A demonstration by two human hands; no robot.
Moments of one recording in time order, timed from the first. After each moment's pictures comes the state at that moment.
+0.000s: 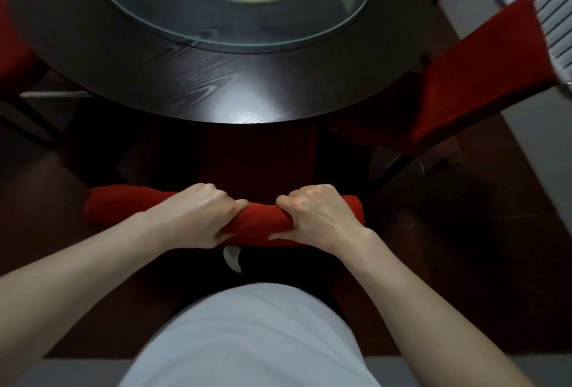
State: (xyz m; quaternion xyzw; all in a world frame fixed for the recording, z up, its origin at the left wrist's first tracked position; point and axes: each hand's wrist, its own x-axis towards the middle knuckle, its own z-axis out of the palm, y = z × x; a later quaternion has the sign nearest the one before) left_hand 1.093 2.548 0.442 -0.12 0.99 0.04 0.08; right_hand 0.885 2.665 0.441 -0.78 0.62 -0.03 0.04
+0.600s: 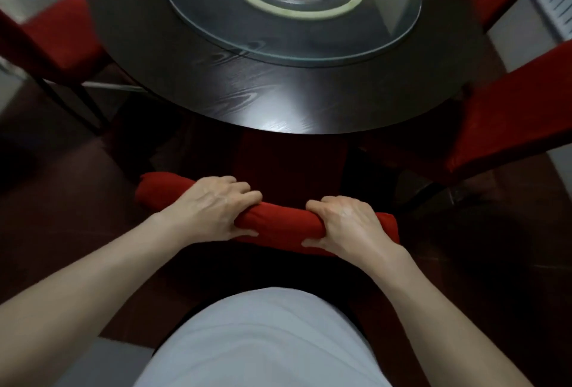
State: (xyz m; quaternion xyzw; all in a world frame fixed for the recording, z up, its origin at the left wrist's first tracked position) left_hand 1.121 2.548 0.446 -0.23 0.97 0.03 0.02; right_hand 0.885 2.659 0.448 -0.73 0.67 0.02 0.13
